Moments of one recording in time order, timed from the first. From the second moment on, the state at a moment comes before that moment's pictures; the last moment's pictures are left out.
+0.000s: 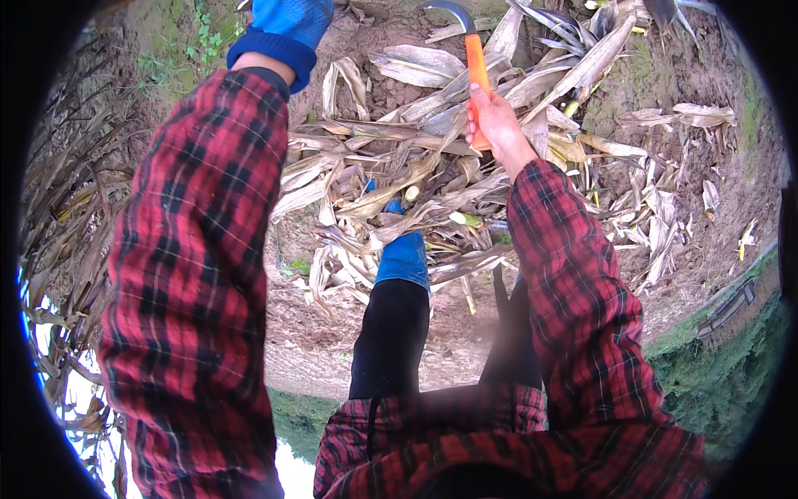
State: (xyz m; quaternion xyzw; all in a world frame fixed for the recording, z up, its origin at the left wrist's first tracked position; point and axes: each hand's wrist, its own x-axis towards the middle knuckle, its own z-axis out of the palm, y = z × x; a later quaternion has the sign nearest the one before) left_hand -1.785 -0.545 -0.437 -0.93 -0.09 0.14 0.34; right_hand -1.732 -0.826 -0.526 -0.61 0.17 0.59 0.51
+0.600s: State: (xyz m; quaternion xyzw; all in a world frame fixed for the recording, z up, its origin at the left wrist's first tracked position) left_hand -2.106 -0.642 -0.399 -0.66 -0.55 0.51 -0.02; right_hand -1.759 -1.053 -0.407 -0.60 0.41 0.54 0.42
